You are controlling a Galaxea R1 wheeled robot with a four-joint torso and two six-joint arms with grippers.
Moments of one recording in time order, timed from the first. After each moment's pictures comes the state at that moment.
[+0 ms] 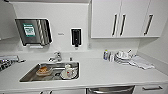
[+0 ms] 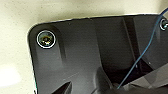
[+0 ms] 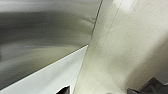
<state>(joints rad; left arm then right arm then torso) 1.52 2.90 -2.53 -0.12 0.16 0.10 -1.14 2.79 -2.98 1.65 -0.86 -0.50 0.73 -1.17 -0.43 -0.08</state>
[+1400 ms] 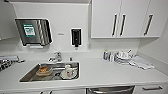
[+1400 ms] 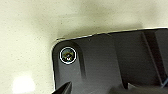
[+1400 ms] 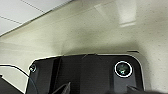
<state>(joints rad) 1.51 2.99 -2.74 -0.12 0.05 0.10 -1.46 2.93 -2.96 1.64 -0.55 -1.61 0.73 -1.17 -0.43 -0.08</state>
